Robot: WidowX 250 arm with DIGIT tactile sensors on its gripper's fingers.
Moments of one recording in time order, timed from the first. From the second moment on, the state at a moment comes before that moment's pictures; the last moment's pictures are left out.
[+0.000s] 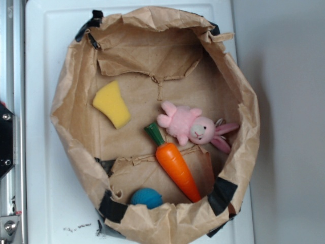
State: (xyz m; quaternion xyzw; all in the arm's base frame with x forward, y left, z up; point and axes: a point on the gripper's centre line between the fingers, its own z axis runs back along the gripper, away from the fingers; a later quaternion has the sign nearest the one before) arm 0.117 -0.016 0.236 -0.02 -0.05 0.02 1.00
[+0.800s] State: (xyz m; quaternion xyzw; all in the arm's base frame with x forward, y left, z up) arm 0.215 -0.023 0.208 0.00 -0.03 0.12 0.99
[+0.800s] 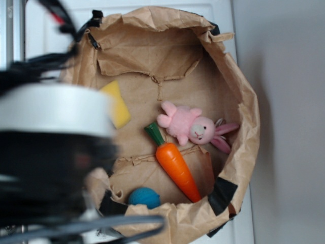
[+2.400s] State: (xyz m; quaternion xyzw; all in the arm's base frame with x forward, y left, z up) arm 0.234 0.047 0.161 0.03 -0.09 0.55 0.83
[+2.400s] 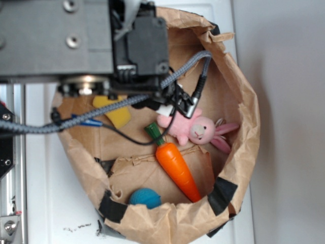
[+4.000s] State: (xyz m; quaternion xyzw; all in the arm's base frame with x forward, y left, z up) arm 0.241 0.060 0.041 0.08 -0.10 0.54 0.83
